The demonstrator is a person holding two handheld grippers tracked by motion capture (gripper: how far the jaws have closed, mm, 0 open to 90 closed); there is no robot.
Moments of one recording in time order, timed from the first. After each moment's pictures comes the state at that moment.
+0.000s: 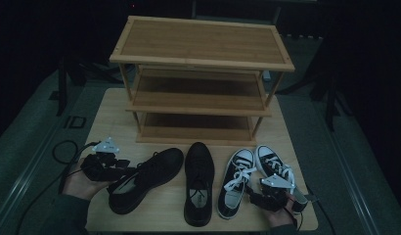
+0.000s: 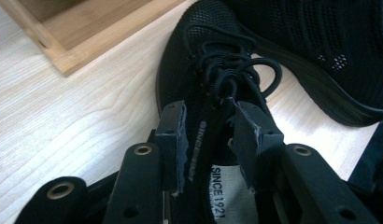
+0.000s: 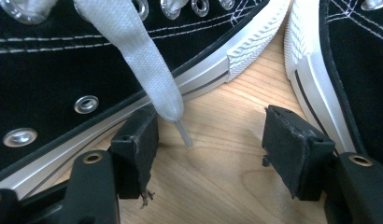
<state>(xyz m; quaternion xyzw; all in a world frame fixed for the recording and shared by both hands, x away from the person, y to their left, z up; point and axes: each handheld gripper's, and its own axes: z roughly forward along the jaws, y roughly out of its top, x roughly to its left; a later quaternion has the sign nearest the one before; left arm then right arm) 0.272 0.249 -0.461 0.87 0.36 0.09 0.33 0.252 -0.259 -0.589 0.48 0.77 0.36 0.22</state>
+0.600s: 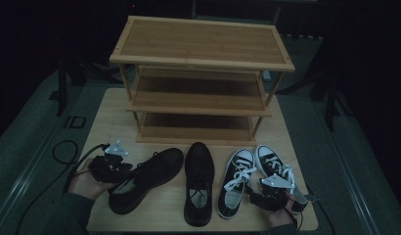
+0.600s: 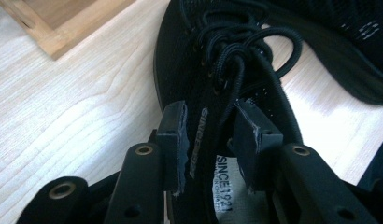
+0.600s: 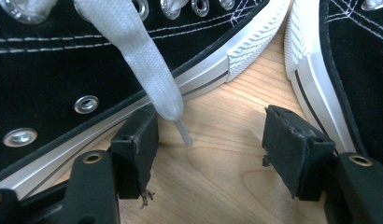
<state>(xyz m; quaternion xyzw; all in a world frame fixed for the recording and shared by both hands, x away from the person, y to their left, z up) 0.279 0.236 -0.475 0.89 0.36 0.09 0.27 0.252 -0.259 -0.589 0.48 0.77 0.36 0.22</state>
